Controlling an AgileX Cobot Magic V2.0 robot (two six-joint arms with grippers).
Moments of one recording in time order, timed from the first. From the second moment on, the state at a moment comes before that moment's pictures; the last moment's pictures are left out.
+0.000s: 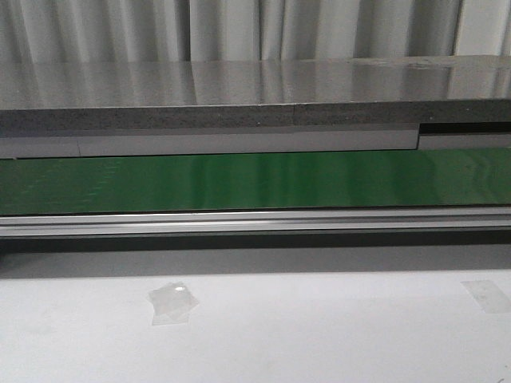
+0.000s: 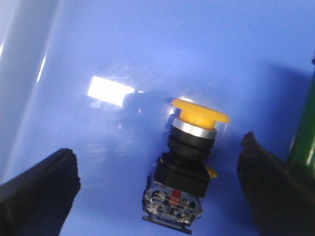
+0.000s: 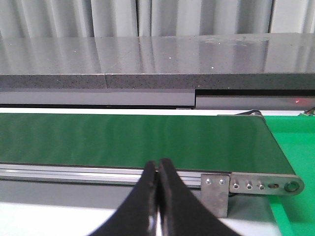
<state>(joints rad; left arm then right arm) 0.34 1.92 -1.35 -0.03 0.72 0.03 0.10 -0.01 0.03 -0.02 0.07 0.07</state>
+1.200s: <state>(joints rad) 0.34 2.02 -1.36 -0.04 0.68 0.03 0.10 -0.01 0.03 -0.02 0.07 0.07</state>
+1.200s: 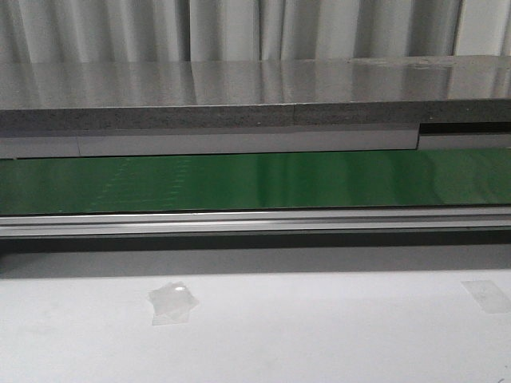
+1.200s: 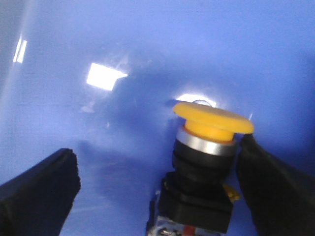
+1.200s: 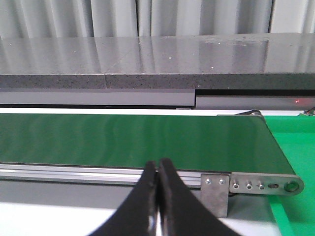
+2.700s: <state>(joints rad) 0.22 1.83 -1.47 -0.09 0.93 0.13 0.10 -0.01 0.03 -0.02 0.07 0.07</state>
